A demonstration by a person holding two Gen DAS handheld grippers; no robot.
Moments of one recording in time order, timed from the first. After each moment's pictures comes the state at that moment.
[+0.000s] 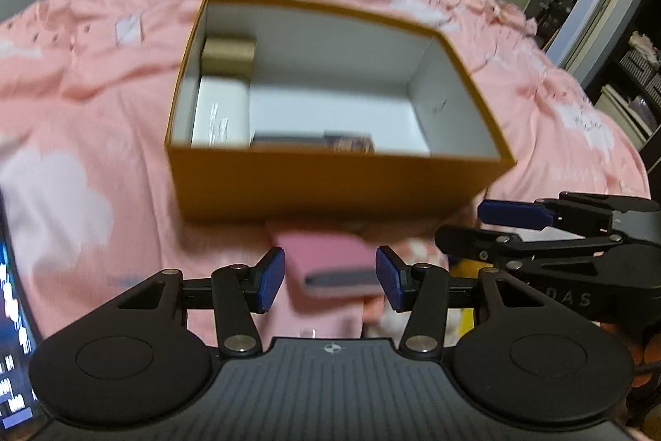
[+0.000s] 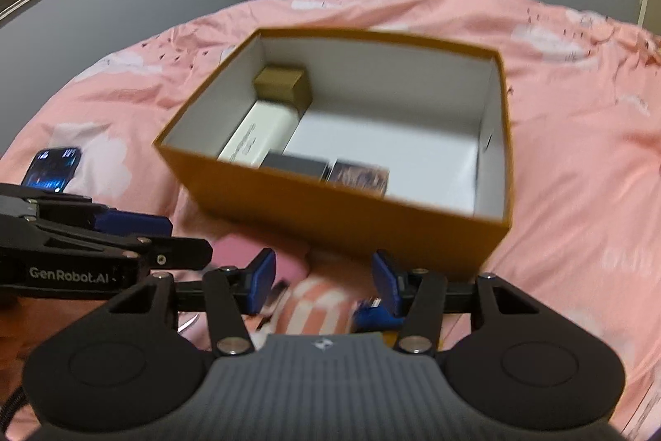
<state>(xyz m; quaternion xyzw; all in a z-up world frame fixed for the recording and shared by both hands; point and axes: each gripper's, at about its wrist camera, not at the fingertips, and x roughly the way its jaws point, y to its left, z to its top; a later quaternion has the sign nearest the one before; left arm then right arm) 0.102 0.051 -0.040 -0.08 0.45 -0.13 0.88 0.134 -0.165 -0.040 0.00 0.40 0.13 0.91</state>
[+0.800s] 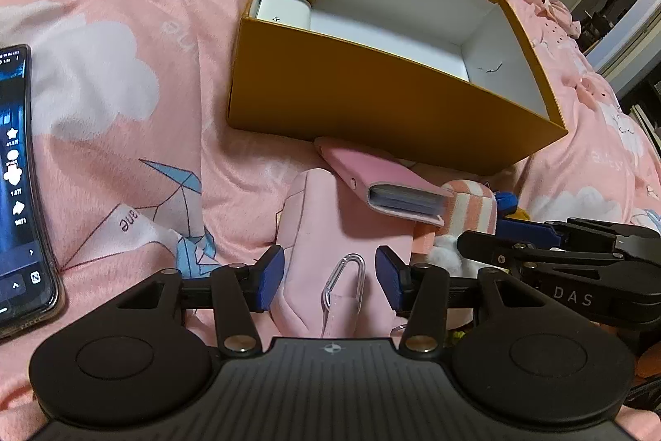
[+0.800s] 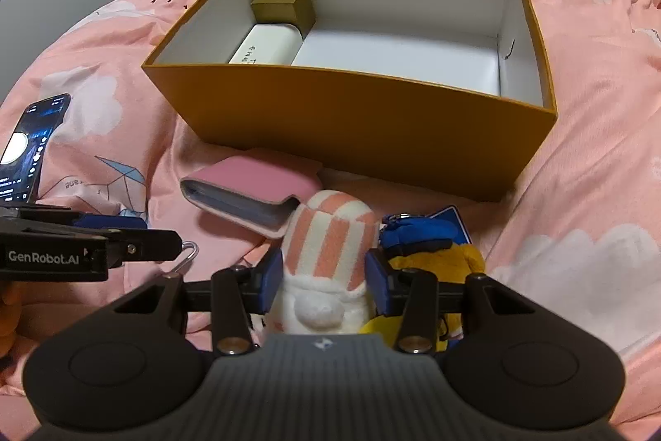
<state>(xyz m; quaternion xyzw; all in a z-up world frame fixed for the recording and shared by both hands) 0.087 0.081 -0.074 -0.14 0.51 -0.08 0.84 0.139 -0.159 -0.082 0.01 0.48 0.14 0.87</state>
